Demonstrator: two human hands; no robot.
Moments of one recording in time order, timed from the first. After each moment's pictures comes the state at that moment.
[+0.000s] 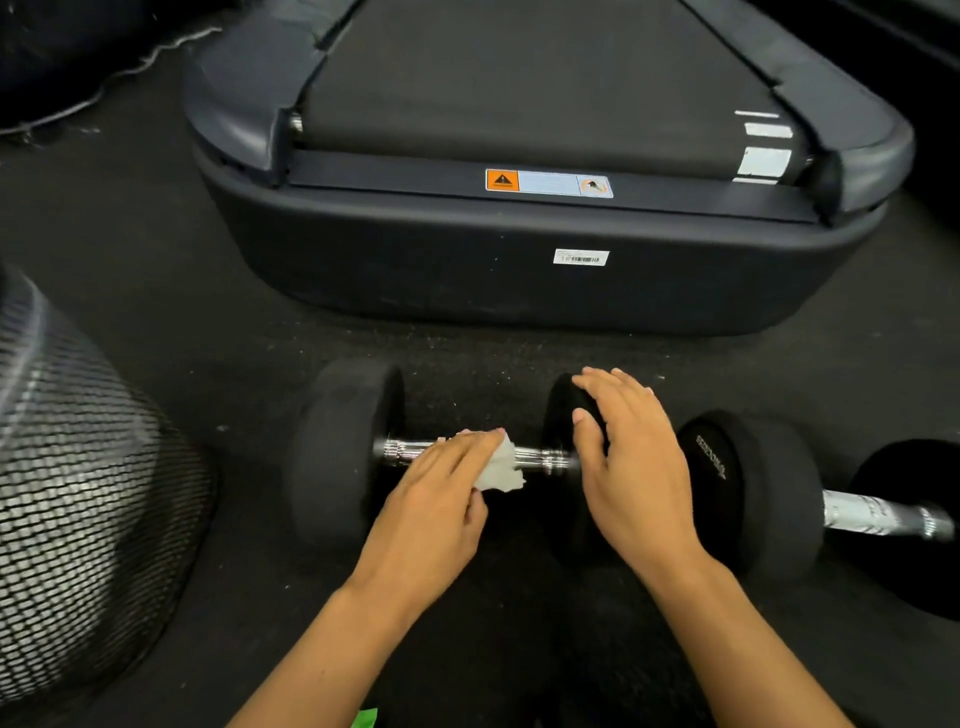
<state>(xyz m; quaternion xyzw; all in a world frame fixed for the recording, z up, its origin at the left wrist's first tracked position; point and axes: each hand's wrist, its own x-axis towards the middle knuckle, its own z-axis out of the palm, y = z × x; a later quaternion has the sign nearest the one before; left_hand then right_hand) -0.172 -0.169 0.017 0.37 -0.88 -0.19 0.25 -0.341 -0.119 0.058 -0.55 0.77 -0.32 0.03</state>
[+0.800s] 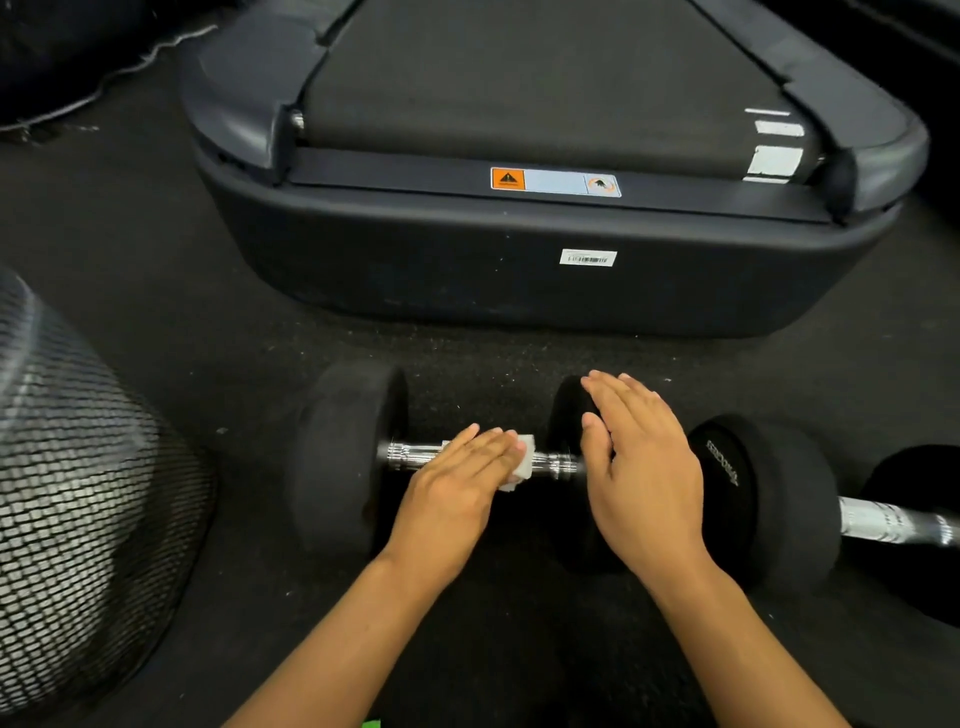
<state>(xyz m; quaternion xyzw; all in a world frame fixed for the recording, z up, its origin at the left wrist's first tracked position) -0.190 -0.192 -0.012 0.26 -0.91 -0.10 0.32 -0.339 -0.125 0.051 -0.55 0.79 -0.28 -0.06</state>
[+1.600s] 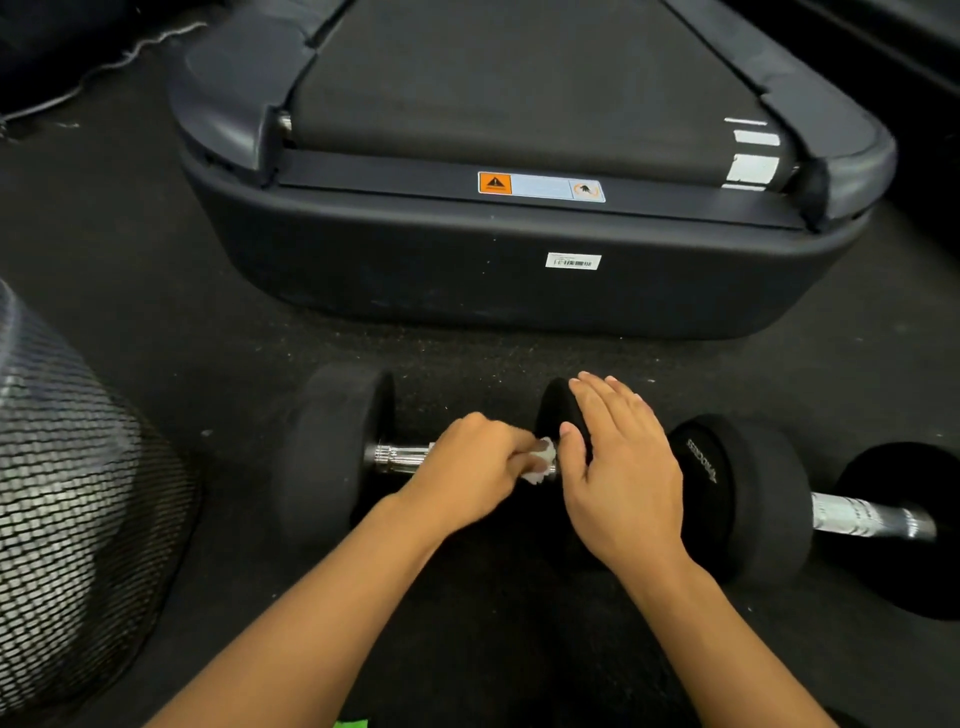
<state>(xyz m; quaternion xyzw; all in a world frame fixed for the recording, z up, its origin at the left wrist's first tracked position) -0.226 -0.211 0.040 0.34 -0.89 -0.30 0.07 -0.338 -0.123 0.050 -0.56 0.80 -0.22 -0.08</state>
